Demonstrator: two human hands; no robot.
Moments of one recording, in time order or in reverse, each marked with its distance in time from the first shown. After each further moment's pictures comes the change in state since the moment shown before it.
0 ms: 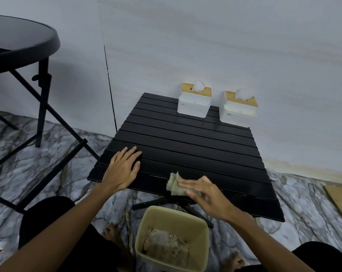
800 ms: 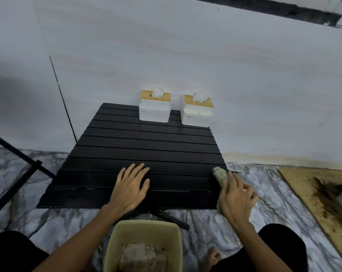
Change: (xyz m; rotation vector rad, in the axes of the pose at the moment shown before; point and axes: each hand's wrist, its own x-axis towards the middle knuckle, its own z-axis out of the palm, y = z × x) left_hand 0.011 0.117 0.044 -0.075 -0.043 0.199; right_hand -0.094 0.072 -0.055 -0.633 0.761 0.938
